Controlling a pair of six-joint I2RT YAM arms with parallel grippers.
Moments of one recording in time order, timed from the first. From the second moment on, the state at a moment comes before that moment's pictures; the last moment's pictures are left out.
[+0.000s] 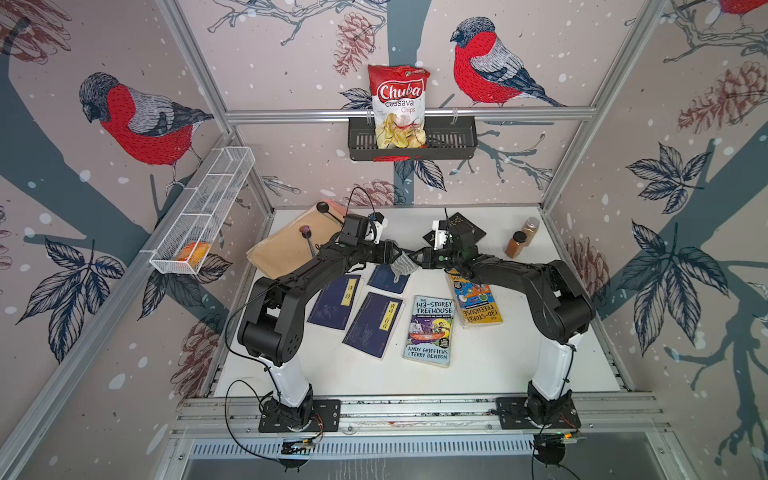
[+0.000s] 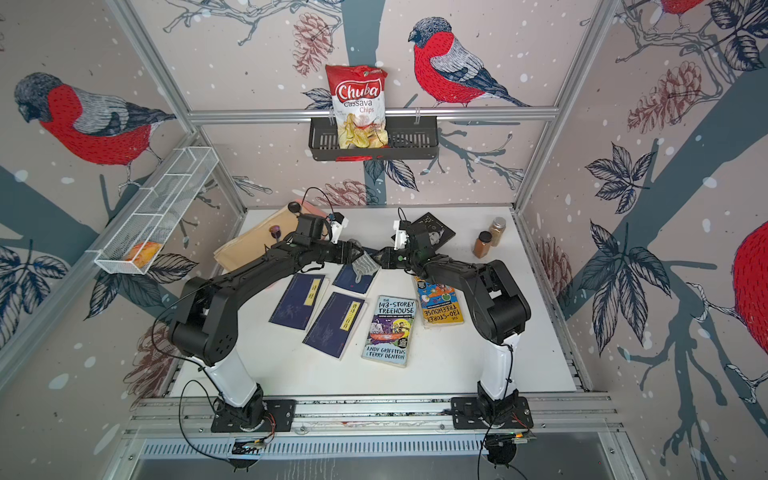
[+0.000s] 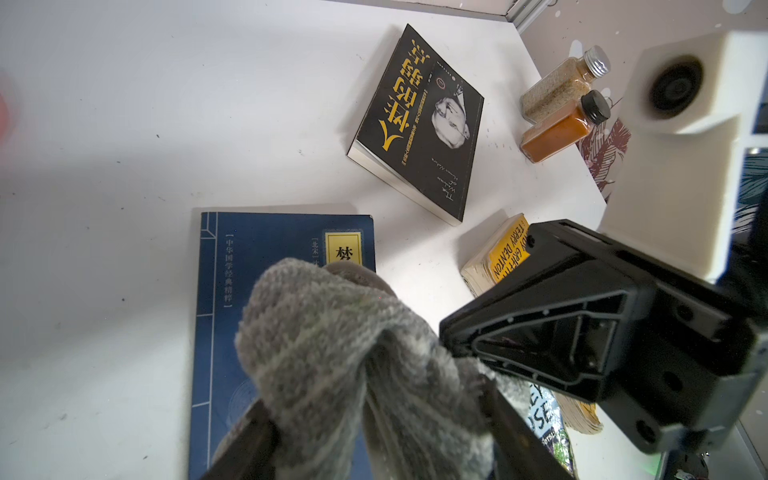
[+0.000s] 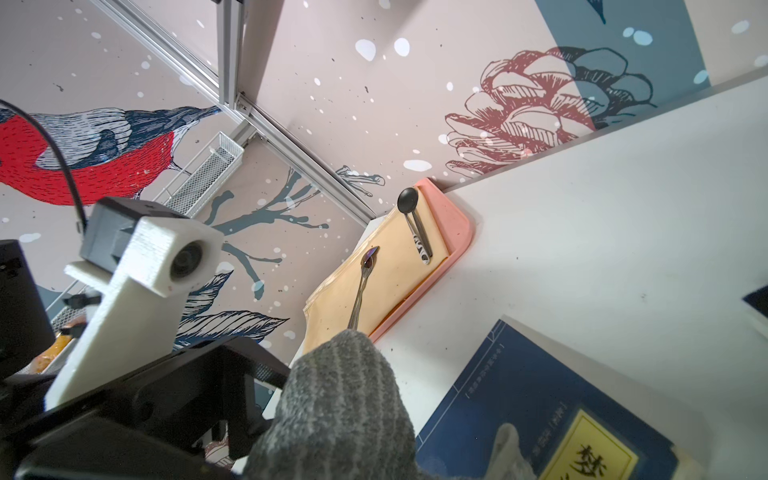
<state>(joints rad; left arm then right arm) -0.36 1.76 1.24 -0.22 0.48 -0.24 0.51 1.92 1.13 0.27 -0.70 0.50</state>
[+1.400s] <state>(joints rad) -0.26 1.73 1.20 -0.12 0.71 -0.32 0.61 1.56 0.89 0.07 -0.32 0.15</state>
